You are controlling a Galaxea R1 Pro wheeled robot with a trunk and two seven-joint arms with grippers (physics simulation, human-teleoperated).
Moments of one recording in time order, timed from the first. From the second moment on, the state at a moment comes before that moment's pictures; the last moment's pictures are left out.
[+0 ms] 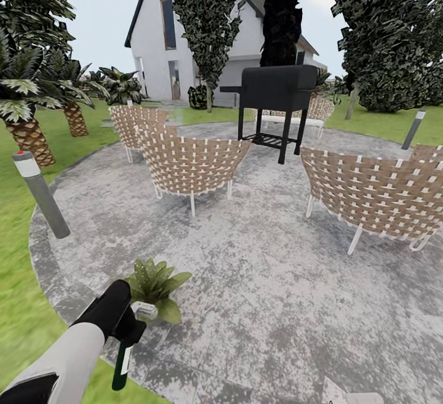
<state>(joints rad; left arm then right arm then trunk) -0.76 0.03 0.22 -0.50 -0.90 1.01 -0.71 -0.35 -0.12 -0.48 -0.09 0.58 -0.42 -0.18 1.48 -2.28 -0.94</state>
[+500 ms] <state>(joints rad) -0.76 -0.02 0.21 -0.50 -0.91 1.01 -0.71 -0.35 -0.12 -0.48 -0.09 0.58 -0.42 -0.18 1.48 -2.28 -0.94</state>
